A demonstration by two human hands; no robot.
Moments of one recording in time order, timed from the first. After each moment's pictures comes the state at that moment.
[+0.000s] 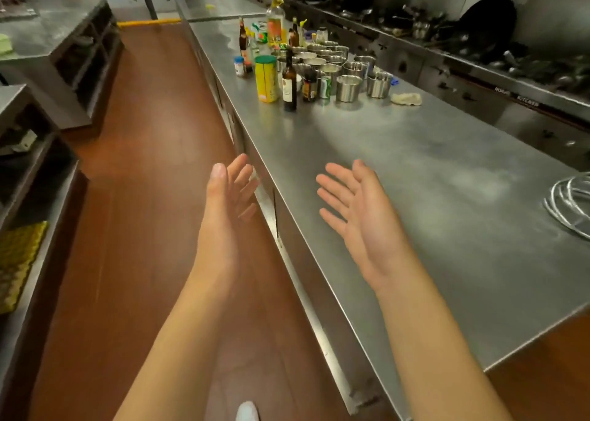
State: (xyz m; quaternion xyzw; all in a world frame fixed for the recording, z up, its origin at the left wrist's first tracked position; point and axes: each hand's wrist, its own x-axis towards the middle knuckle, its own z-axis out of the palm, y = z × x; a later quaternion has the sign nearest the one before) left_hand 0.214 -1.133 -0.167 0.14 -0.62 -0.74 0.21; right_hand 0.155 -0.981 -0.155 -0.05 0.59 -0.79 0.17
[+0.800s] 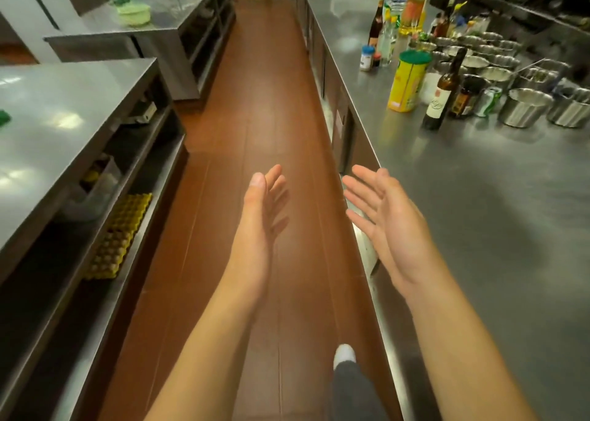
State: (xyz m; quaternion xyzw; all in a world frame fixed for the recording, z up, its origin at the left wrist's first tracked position) left_hand 0.072 -1.455 -0.204 0.24 -0.65 -0.67 0.26; right_hand -0.034 -1.329 -0.196 -0.13 0.60 -0.74 0.26
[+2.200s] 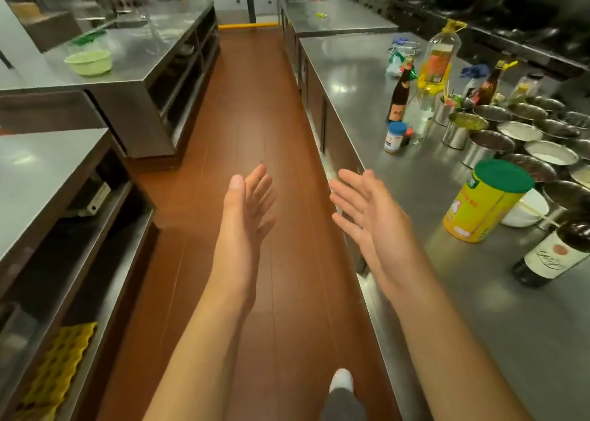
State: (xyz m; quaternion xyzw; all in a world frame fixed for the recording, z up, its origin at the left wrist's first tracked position) left_hand -0.441 -1.907 -0.176 0.22 -0.64 -0.68 0.28; right_hand -0.538 -1.776 -0.167 -0.13 0.59 -0.76 0.24
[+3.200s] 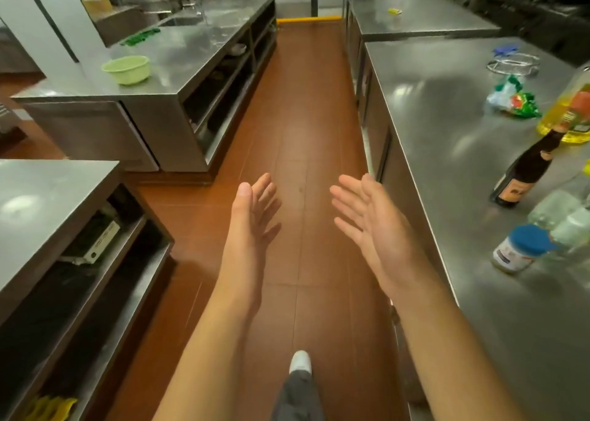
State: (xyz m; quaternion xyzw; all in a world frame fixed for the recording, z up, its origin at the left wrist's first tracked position) left_hand -0.819 -2.217 -0.196 0.29 -0.61 -0.67 0.32; right_hand -0.943 -2.108 -0.196 -0.20 0.58 -0.71 0.33
